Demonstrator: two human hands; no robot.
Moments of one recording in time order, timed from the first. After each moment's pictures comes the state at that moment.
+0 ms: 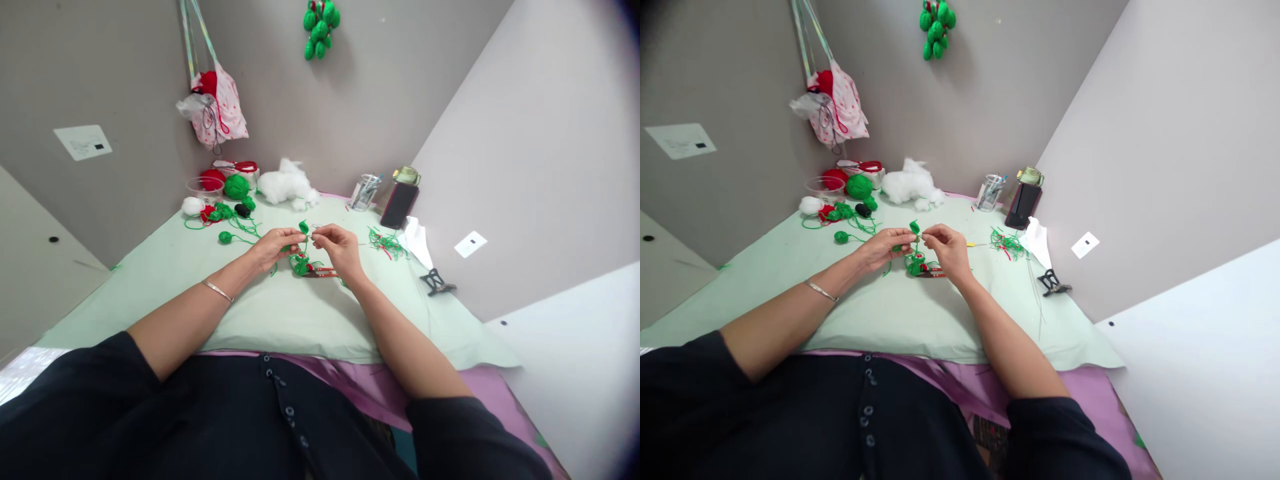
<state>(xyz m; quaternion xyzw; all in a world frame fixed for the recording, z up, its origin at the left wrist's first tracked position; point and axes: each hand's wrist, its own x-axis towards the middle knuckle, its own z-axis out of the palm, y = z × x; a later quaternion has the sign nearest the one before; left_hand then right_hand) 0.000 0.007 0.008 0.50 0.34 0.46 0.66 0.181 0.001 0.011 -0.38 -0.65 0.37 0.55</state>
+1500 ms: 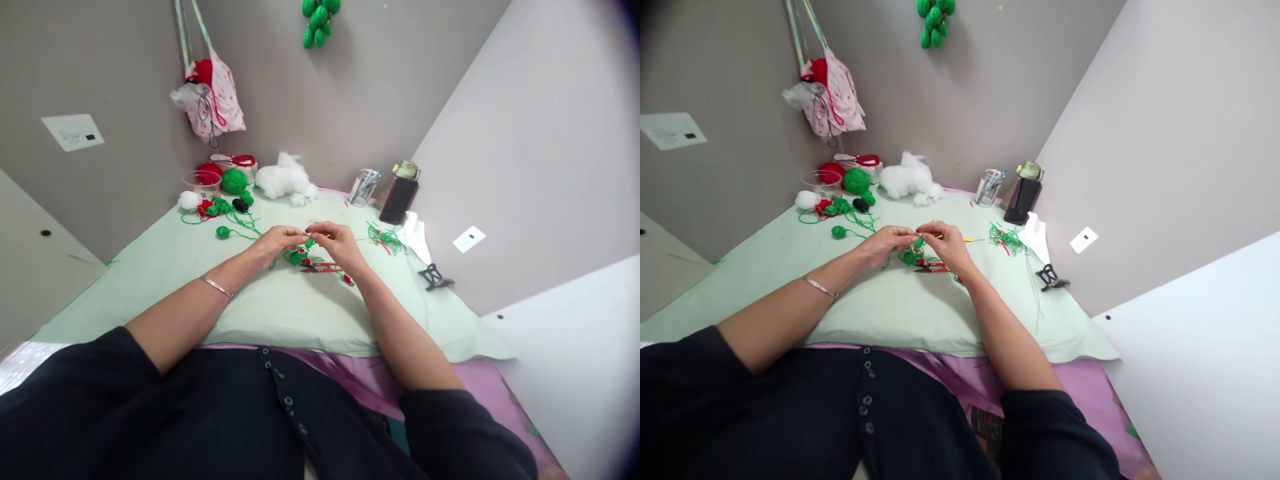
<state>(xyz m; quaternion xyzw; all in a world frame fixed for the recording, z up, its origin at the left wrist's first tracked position) 0.004 0.012 -0.003 0.58 0.35 0.43 0.60 0.191 0.003 0.018 -0.40 -0.72 0.34 0.46</state>
